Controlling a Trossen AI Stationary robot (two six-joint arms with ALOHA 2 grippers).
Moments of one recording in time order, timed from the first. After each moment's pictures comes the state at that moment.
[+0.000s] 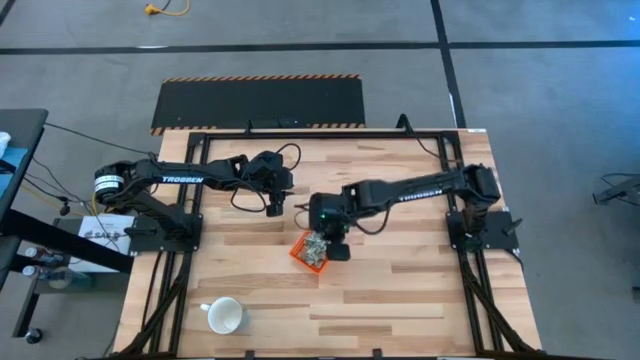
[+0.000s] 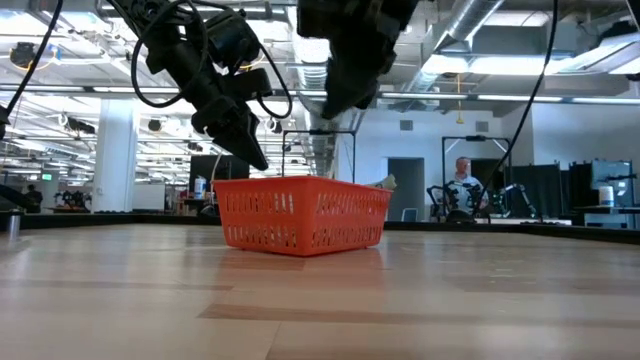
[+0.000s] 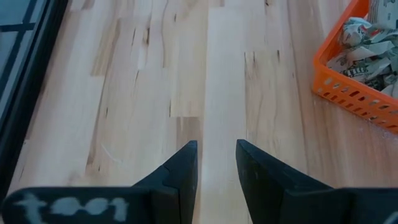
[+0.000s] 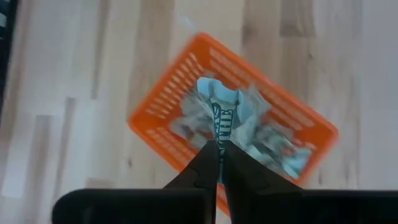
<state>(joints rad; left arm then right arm) 0.33 1.42 0.81 -0.21 0.05 0.32 0.08 1.90 1.59 -0.79 -0.16 0.00</state>
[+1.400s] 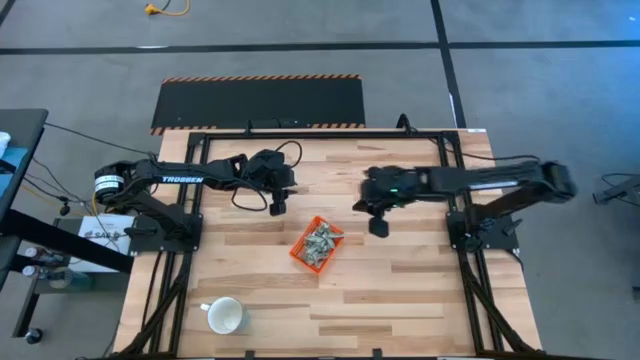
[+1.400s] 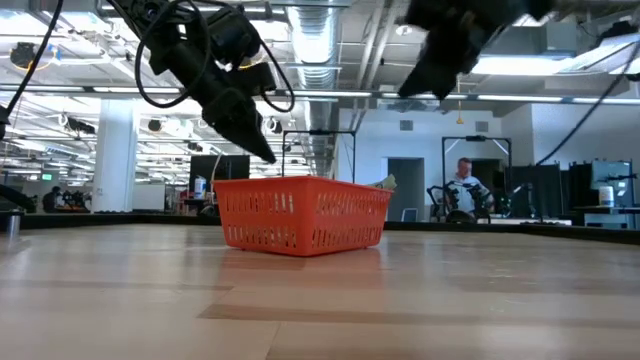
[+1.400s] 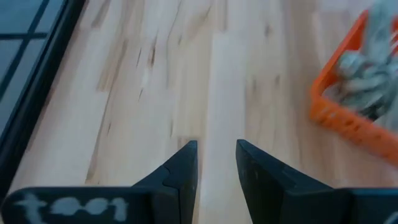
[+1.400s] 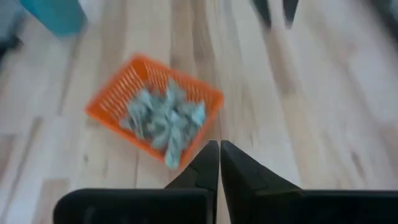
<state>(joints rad) 0.32 1.42 0.81 -0.15 0.06 0.28 -0.04 1.29 0.95 -0.41 -0.05 0.01</state>
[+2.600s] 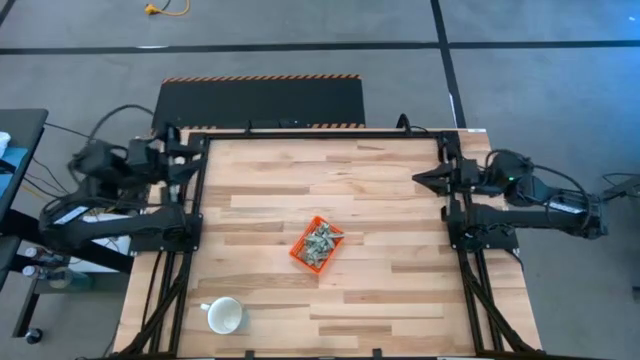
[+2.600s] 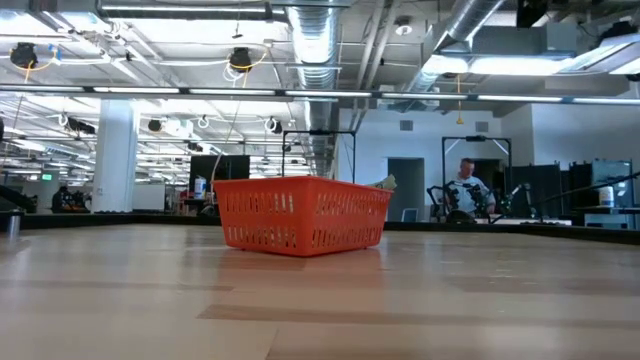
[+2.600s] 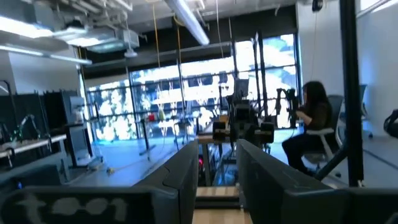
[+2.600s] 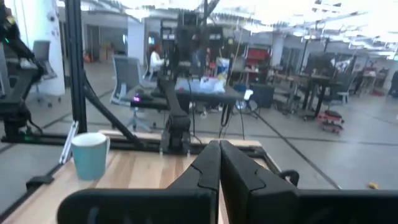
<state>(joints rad) 0.32 0.41 0.87 -0.16 0.16 0.07 -0.18 0.40 0.61 -0.14 -0.16 -0.14</state>
